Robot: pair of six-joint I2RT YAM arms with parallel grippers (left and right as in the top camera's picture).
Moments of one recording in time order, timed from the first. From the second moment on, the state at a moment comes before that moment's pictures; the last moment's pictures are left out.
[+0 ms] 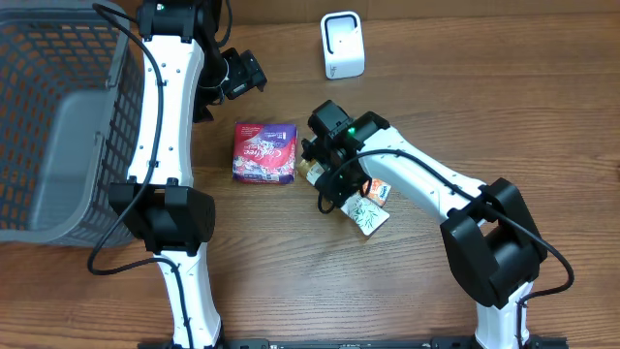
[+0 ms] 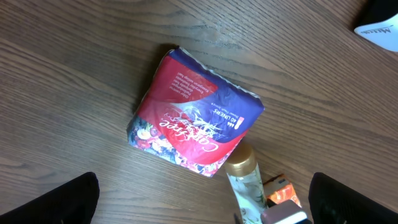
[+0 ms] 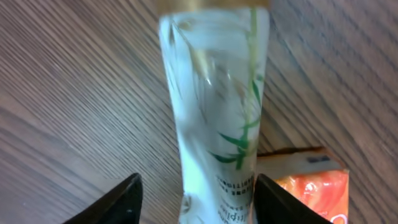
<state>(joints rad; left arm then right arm) -0.09 2.23 2.46 -1.66 0.10 -0.62 0.66 2.04 1.55 -0.99 -0.11 -0.14</state>
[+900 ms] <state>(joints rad) -0.09 2.23 2.46 -1.66 0.10 -0.62 0.53 2.03 1.60 -0.94 -0.20 0.18</state>
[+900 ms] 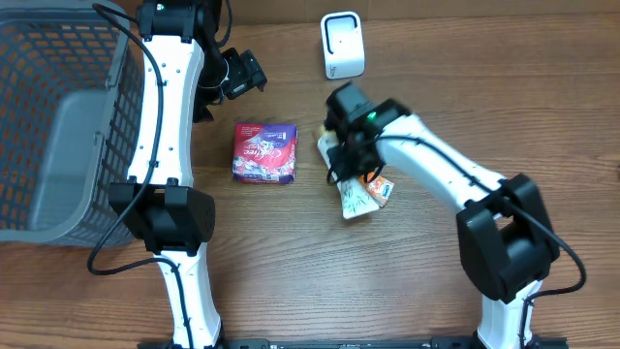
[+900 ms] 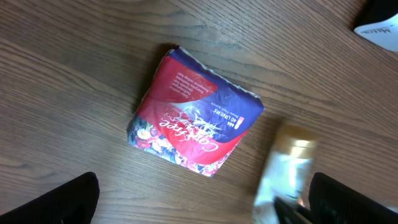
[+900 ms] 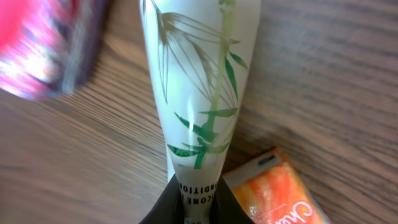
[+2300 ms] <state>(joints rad) -0.09 2.23 2.46 -1.66 0.10 -0.62 0.14 2.03 1.63 -0.83 -1.51 0.32</state>
